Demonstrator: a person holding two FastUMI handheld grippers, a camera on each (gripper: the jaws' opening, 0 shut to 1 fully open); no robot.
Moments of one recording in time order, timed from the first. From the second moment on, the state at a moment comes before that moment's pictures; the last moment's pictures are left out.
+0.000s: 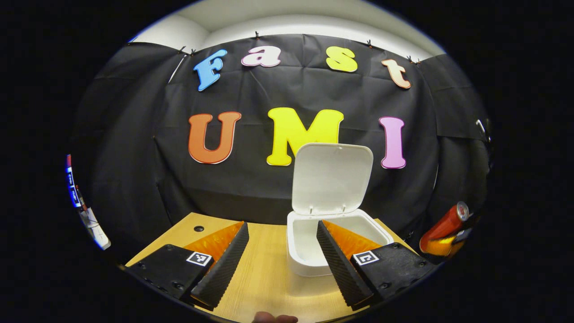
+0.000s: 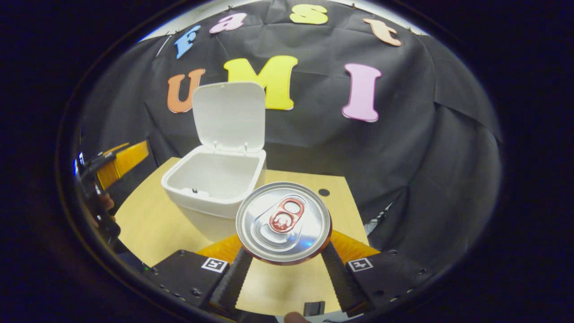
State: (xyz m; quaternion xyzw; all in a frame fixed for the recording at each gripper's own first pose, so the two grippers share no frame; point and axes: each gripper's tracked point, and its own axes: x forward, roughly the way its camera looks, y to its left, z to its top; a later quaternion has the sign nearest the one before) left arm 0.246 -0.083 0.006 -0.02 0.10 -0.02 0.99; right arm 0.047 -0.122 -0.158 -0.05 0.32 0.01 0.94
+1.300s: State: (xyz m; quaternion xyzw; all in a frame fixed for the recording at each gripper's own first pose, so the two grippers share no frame) left arm 0.156 0.043 0.014 0.01 0.11 0.18 0.98; right arm 0.181 0.030 -0.175 -0.10 0.35 0.15 0.92
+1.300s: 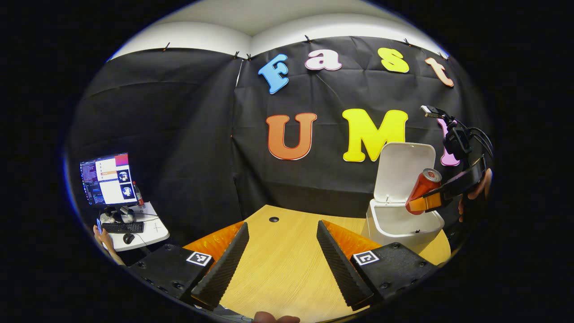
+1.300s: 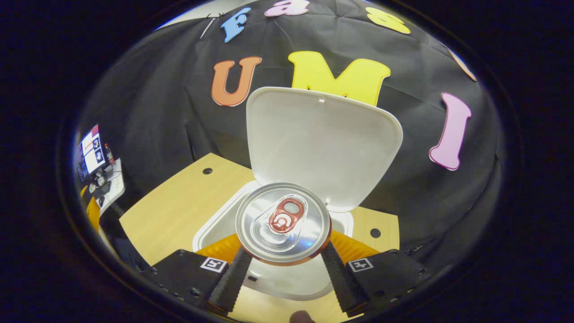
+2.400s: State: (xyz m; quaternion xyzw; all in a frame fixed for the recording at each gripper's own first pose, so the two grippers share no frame) left arm 0.178 0.030 0.009 0.01 0.11 0.14 0.98; right arm 0.184 0.005 -0.132 -0.06 0.32 0.10 0.94
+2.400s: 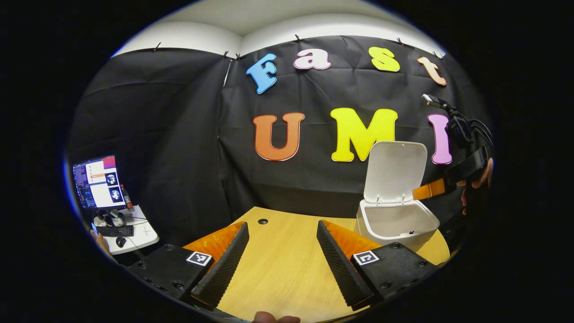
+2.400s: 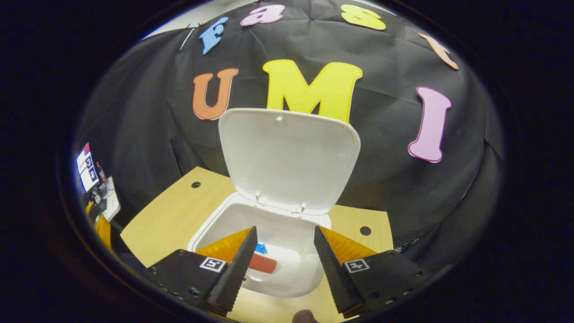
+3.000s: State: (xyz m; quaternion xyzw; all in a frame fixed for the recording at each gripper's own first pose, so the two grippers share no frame) left arm 0.202 0.014 0.014 0.01 0.10 0.10 0.99; right arm 0.209 0.027 -0.007 -0.01 0.19 0.07 0.98
